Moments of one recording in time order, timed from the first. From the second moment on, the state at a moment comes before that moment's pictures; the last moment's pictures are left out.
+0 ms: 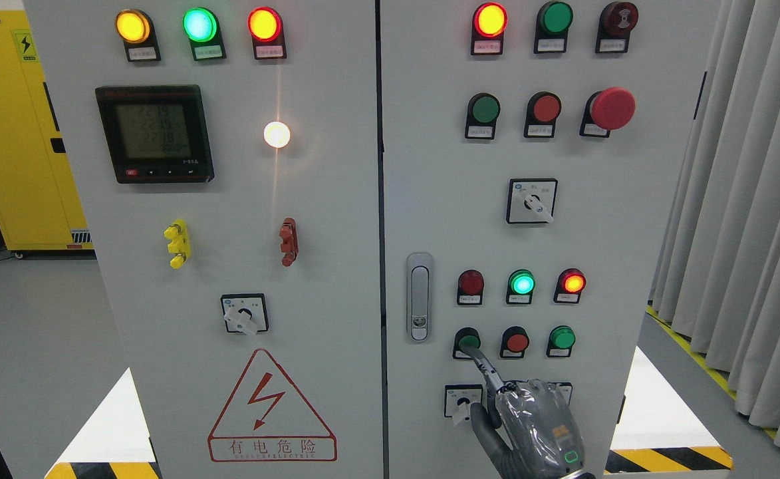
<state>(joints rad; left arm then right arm) 0.06 -0.10 -0.05 -0.10 0.07 -0.13 -0.05 -0.27 -0.01 0.11 -1.65 1.13 -0.30 -0.11</state>
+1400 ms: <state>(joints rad) 0.06 -0.10 -0.05 -0.10 0.07 -0.13 -0.05 -0.29 0.00 0.10 -1.61 1.08 -0.31 -0.12</state>
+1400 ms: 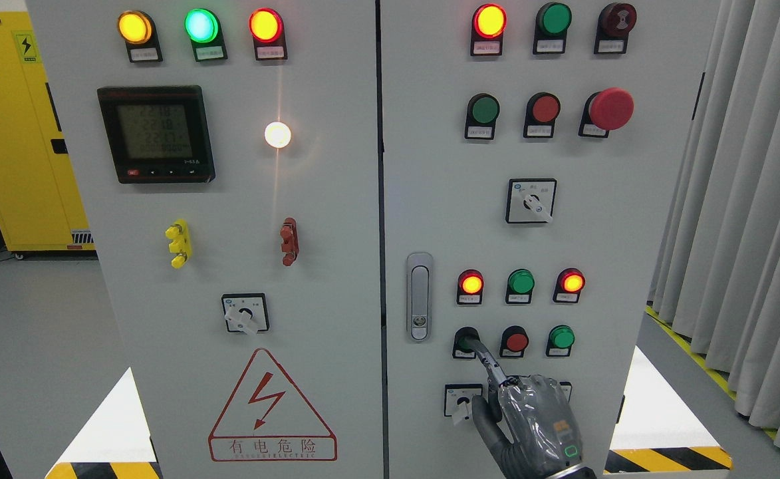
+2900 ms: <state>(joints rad) 0.06 -0.10 -0.05 -0.10 0.07 -0.13 -0.05 -0.06 -0.04 0.21 -1.81 0.36 -0.36 -0.08</state>
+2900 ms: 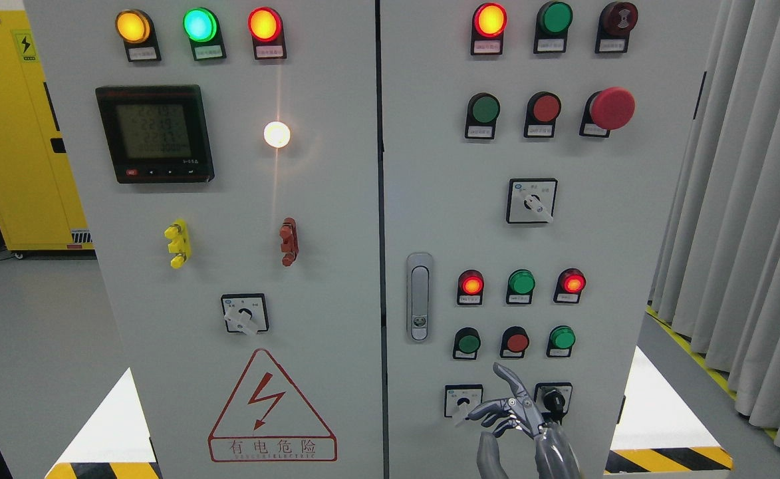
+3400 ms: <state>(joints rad) 0.06 -0.10 -0.05 -0.10 0.07 -0.13 -0.05 -0.01 -0.04 0.22 -1.86 0.32 -0.36 -0.07</state>
